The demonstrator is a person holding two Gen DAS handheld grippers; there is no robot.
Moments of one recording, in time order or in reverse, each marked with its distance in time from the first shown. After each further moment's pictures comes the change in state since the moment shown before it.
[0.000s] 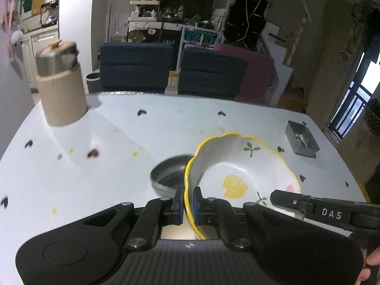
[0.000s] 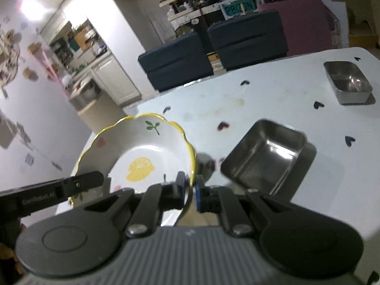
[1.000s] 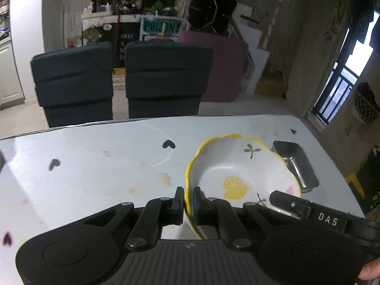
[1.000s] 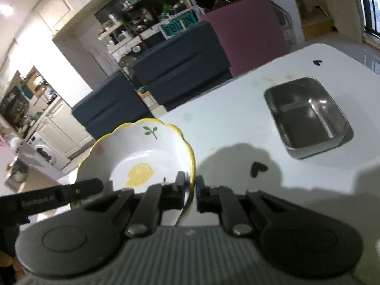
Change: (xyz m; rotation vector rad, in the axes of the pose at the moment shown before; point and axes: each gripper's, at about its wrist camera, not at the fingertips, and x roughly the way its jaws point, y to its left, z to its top) left arm 0.182 -0.110 0.131 0.108 0.054 -0.101; right arm 0.053 -0.139 0.112 0.216 -0.119 -0.124
